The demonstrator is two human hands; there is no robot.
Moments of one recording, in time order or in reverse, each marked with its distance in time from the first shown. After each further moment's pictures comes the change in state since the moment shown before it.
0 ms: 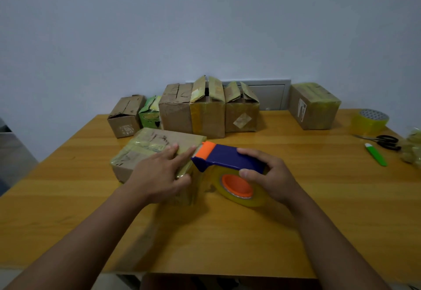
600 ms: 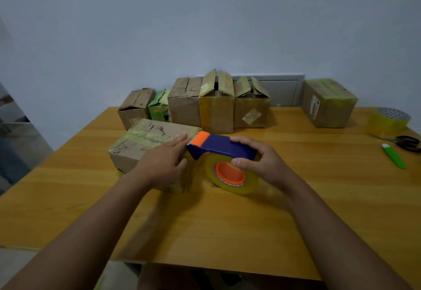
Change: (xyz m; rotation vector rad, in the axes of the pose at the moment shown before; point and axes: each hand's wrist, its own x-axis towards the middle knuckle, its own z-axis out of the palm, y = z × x) left_hand 0.013 -0.009 0.002 -0.106 0.055 -0.043; right_hand 0.036 0.009 0.008 0.068 -0.142 -0.012
